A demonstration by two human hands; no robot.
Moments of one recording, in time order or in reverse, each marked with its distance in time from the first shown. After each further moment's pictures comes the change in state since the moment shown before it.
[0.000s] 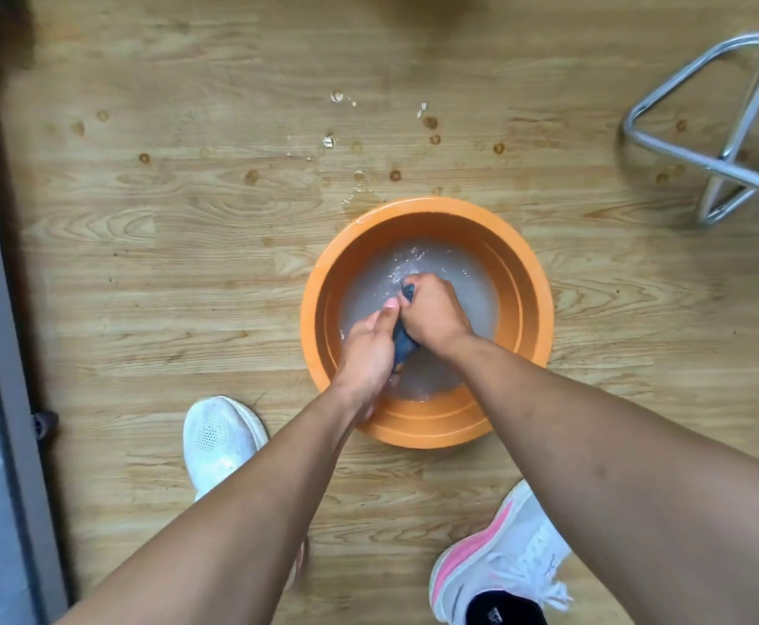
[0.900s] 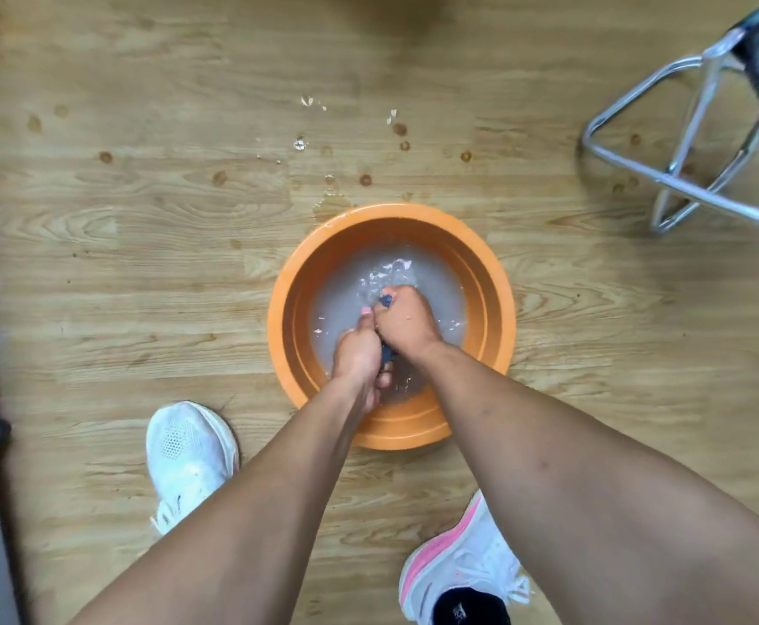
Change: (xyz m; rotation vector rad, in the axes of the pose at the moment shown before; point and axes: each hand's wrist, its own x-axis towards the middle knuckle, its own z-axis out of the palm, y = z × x) left_hand 0.016 -0.008 0.034 -0.200 0.100 -0.229; right_hand -0.001 0.009 0.001 0.111 0.010 0.128
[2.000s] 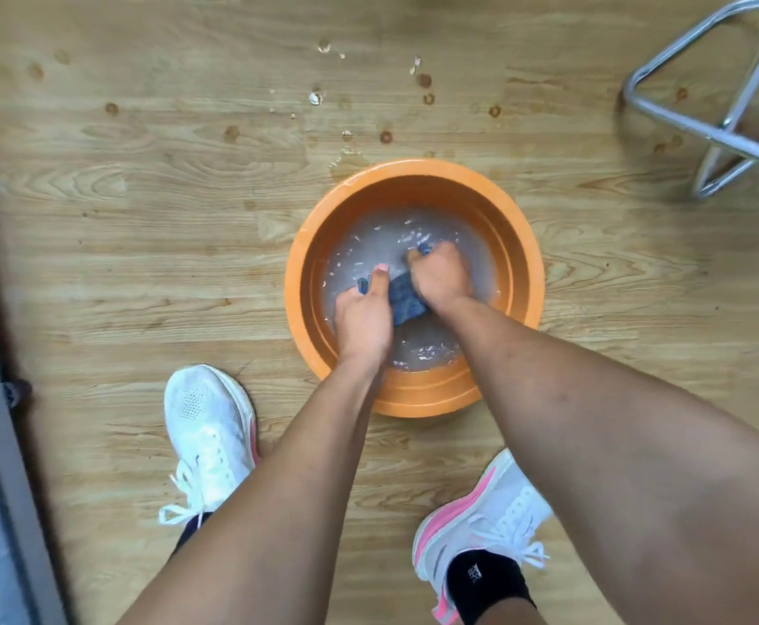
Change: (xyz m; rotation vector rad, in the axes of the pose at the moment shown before) left_hand -0.004 0.003 -0.016 0.062 0.171 0.257; right_hand 0.024 0.006 -0.006 0.034 0.136 0.106
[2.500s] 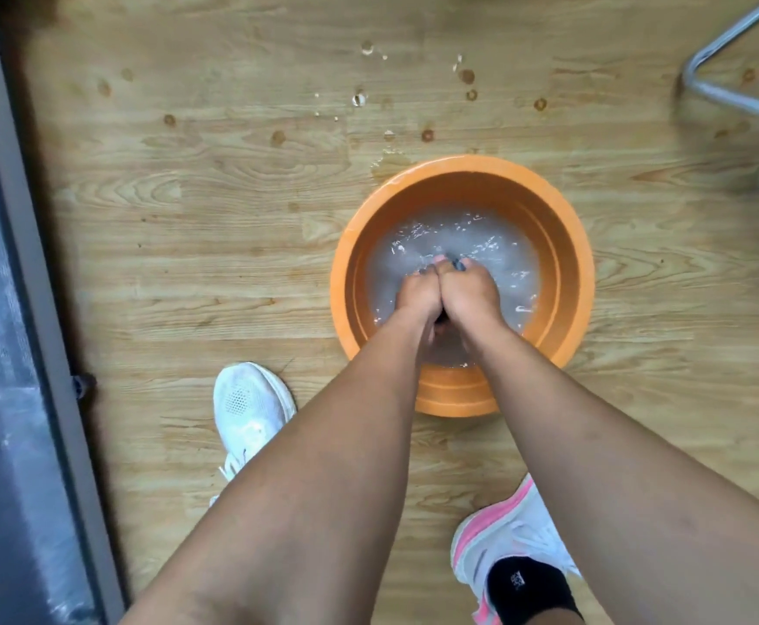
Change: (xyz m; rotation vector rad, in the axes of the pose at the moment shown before) left_hand 0.033 0.008 0.023 0.146 -0.165 -0.209; right_hand -0.027 0.005 0.027 0.233 -0.004 0.074
